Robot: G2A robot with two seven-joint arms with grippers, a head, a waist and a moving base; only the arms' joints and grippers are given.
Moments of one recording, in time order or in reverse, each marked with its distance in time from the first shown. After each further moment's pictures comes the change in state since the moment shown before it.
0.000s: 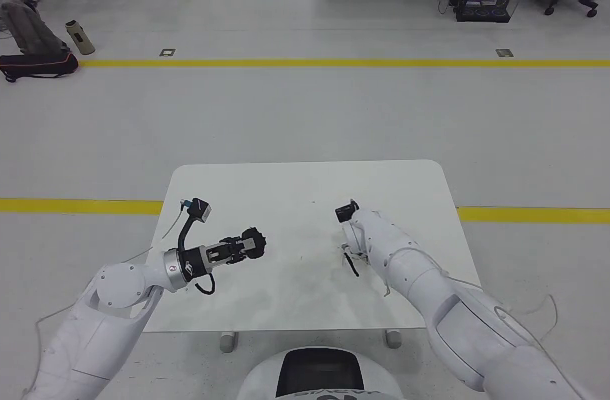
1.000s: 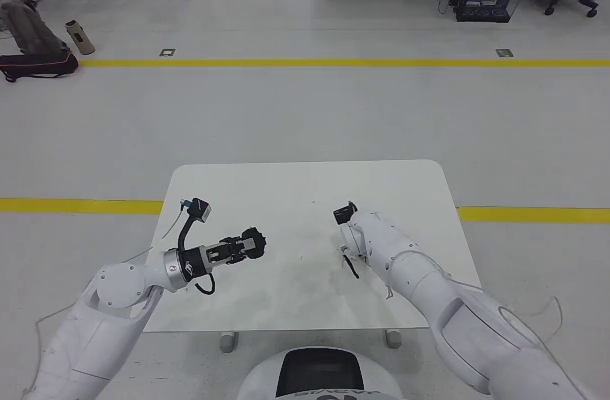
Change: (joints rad) left arm 0.000 0.000 0.000 0.000 0.000 0.000 0.000; right arm -0.013 0.031 -0.046 -0.075 0.013 0.019 0.033
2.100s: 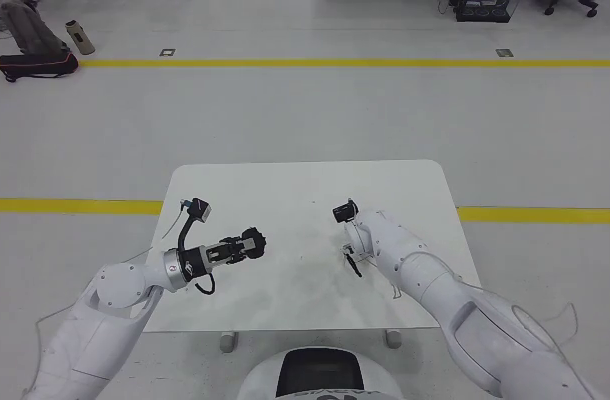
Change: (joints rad) left arm 0.000 0.000 0.000 0.000 0.000 0.000 0.000; right arm -0.018 0.072 -0.016 -0.139 0.036 -0.016 0.023
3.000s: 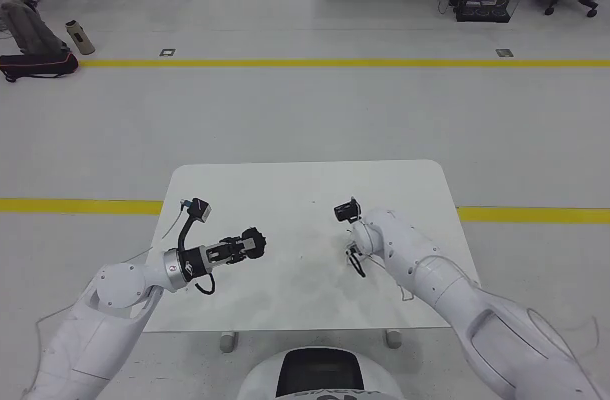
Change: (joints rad) left arm 0.000 0.000 0.000 0.000 0.000 0.000 0.000; right arm -0.041 0.088 0.024 -0.170 0.035 -0.009 0.032
